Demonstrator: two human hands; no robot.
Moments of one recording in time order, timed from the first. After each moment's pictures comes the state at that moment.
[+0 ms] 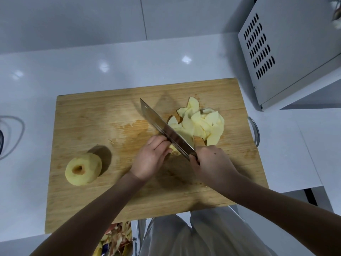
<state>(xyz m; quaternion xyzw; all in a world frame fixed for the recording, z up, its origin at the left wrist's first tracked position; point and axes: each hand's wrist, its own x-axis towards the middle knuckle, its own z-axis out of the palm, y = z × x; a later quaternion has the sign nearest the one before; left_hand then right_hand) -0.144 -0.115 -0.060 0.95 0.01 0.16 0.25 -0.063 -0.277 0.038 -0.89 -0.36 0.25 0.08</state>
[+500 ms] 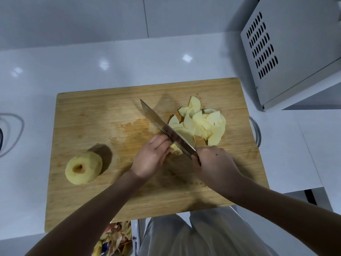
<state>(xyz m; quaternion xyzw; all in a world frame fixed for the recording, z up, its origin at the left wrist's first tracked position) -0.142 -0.112 -0.063 0.95 -0.01 0.17 0.24 -0.065 -0.278 0.038 -0.89 -0.38 0.23 0.08</state>
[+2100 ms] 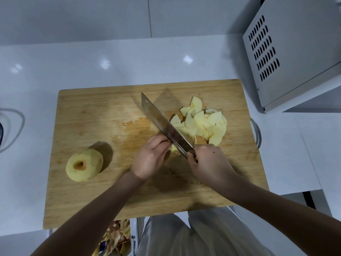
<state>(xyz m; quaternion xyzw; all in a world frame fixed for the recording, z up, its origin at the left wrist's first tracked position) -0.148 -0.112 -0.069 0.94 0.02 0.19 0.28 -0.068 -0.265 0.031 -0.90 -0.34 0.25 0.09</state>
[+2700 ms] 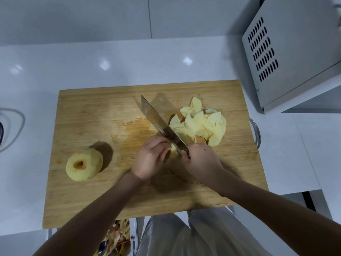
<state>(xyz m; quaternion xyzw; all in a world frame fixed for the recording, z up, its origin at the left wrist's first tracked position) -0.151 -0.112 -0.073 0.93 0.03 0.20 0.30 -0.068 -0.252 0.016 -0.90 -0.32 0.28 0.09</state>
